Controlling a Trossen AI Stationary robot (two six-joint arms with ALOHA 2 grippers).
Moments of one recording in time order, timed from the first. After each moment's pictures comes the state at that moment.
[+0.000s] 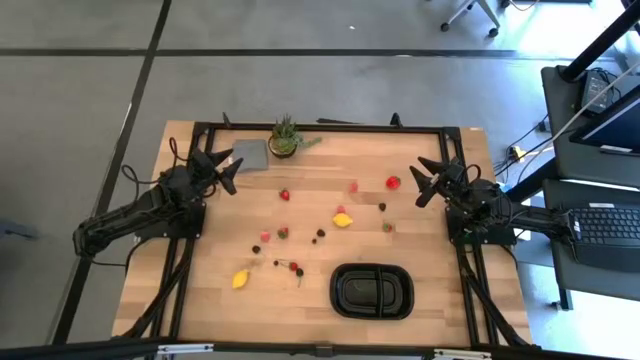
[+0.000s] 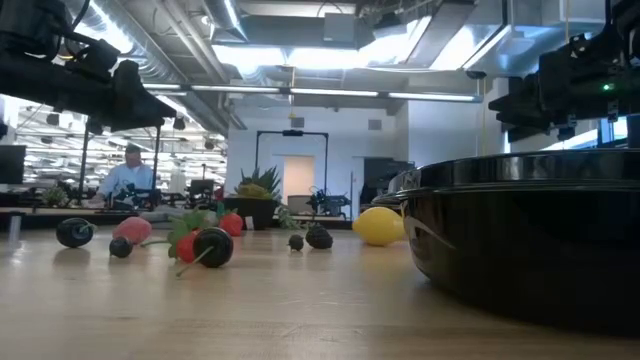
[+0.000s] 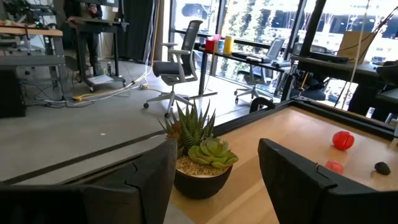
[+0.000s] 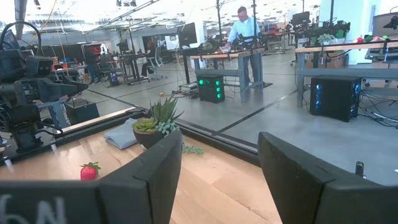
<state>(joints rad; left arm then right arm) 0.46 0.01 0.06 -0.10 -0.37 -0.15 -0.16 0.00 0.01 0.08 0.56 0.10</state>
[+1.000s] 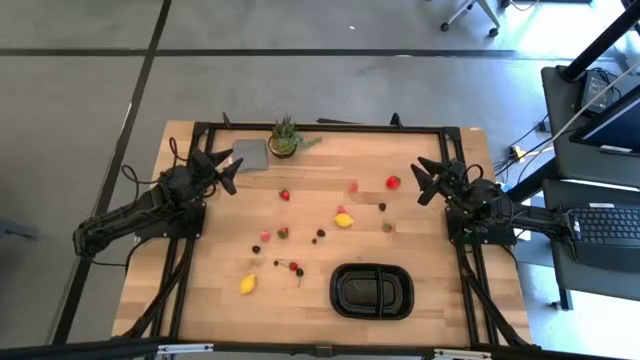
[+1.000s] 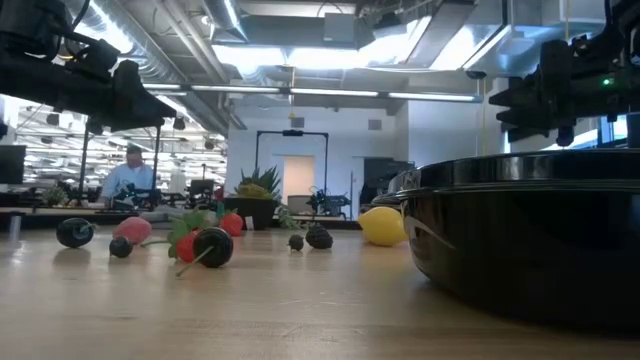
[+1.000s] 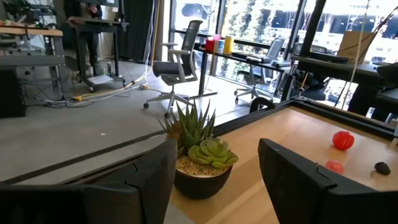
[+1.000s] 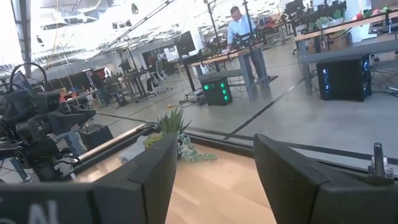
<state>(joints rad) 0.46 0.01 0.06 -0.10 -0.37 -0.15 -0.16 0.00 0.01 0.10 0.56 0.27</state>
